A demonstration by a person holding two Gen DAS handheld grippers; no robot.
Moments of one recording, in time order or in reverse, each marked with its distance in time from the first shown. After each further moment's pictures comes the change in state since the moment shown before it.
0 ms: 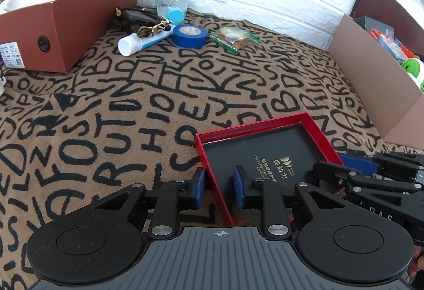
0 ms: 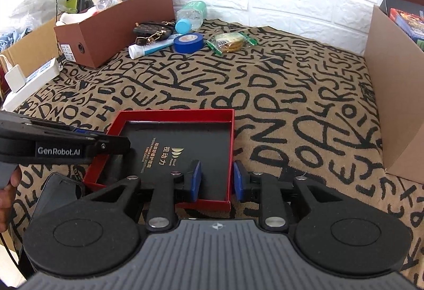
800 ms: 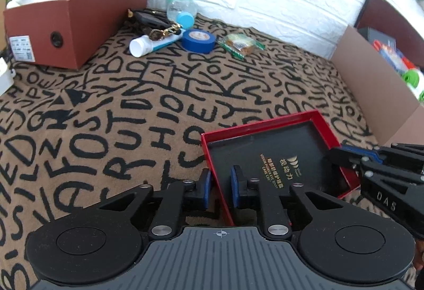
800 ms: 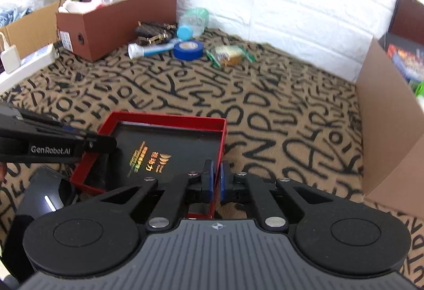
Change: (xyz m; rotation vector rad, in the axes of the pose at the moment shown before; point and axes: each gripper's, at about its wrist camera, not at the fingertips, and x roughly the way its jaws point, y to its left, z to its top) left arm -0.015 0.008 -0.002 -0.047 -0.033 -0.003; right arm -0.012 0.013 0.011 -0.119 -0.034 -0.077
